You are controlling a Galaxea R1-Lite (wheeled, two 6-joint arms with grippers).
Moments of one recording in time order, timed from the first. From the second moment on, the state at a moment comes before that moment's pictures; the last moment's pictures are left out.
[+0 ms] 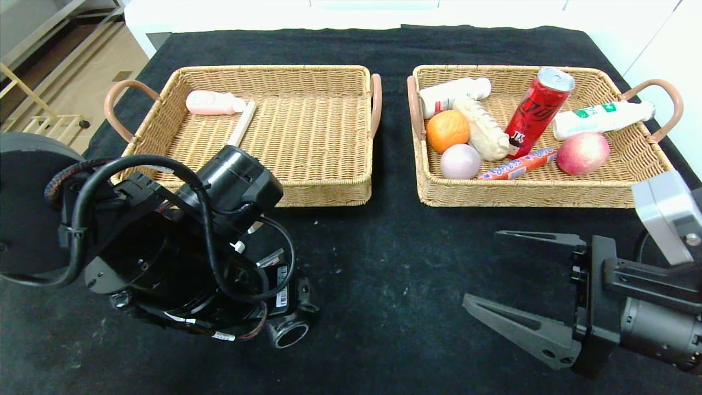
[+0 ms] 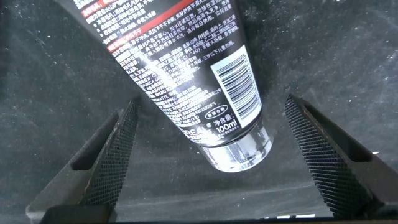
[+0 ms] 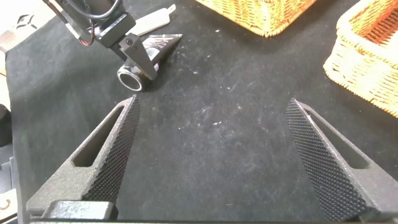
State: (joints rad) left arm -0.63 1.66 -1.31 0.71 0.13 -0.72; right arm 0.62 1.34 -0.55 -0.71 0.34 -0.08
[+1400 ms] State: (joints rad) left arm -0.63 1.68 -1.30 0.71 0.13 -0.72; right arm 0.62 1.35 -0.55 -0.71 0.34 -0.08
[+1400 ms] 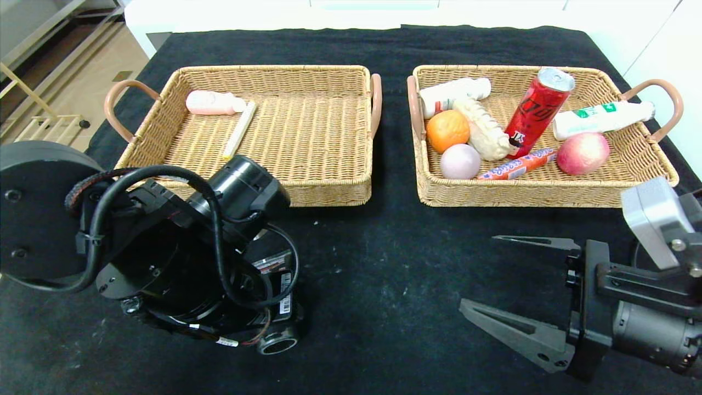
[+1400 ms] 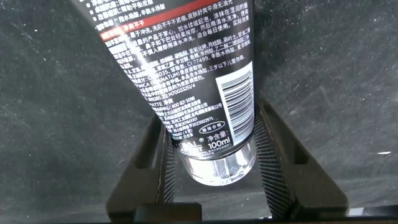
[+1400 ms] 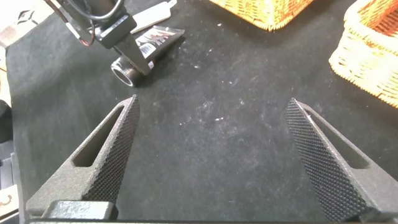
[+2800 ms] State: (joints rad) left arm -0.59 1.44 -1.40 0.58 0.14 -0.54; right arm 0.63 1.34 -0.54 -0.71 0.34 -0.08
